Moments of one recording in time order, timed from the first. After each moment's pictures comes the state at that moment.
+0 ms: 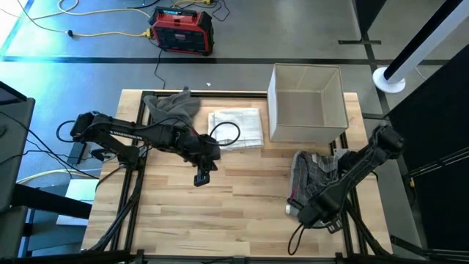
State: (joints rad) left arm -0.12 1.43 1.20 -0.72 0.07 -0.26; right arm 0.76 1.61 1.04 -1.15 -0.30 0.34
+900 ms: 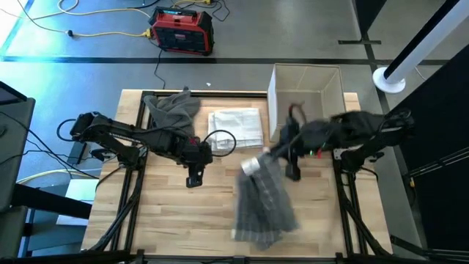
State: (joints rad) left arm -0.20 1.43 1.20 -0.96 -0.10 -0.31; right arm 0.24 1.44 1.85 -0.97 0.23 0.27
